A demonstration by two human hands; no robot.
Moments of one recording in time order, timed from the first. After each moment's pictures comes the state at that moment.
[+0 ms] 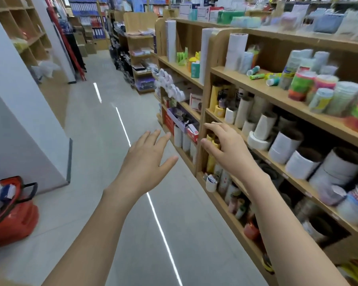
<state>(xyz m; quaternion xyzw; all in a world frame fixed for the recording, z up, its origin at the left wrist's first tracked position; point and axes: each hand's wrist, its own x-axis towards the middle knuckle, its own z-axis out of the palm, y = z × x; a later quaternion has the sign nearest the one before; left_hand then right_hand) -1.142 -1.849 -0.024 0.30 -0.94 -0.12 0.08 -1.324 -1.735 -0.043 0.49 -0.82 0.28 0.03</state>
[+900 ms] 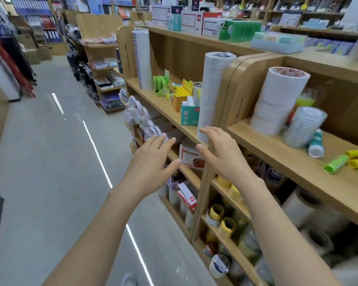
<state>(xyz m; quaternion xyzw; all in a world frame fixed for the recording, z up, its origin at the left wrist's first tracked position) -1.596 -2.309 -0.048 0.18 -0.97 -0.14 0.10 -1.741 -2.167 -0.052 0.43 -0.86 0.27 0.06</state>
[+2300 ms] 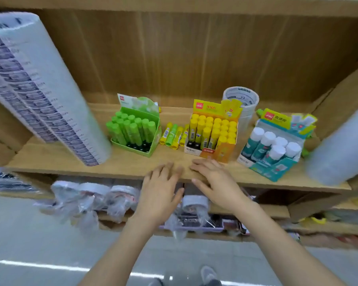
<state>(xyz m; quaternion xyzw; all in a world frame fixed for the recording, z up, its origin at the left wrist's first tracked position) -2.013 -2.825 -0.193 -0.26 -0.96 -0.06 -0.05 -1.991 -2.629 -0.193 0.11 -0.97 0.22 0.00</state>
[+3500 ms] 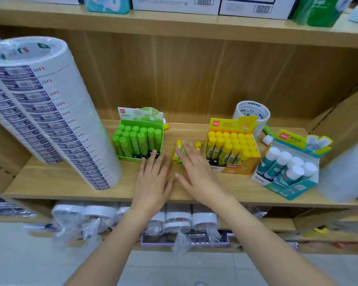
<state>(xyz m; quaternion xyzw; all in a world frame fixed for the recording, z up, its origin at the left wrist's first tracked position) -2.103 -2.870 -0.206 -0.29 -0.94 -0.14 0.07 -2.069 -2.705 -0.172 0.08 -0.98 0.19 0.06</state>
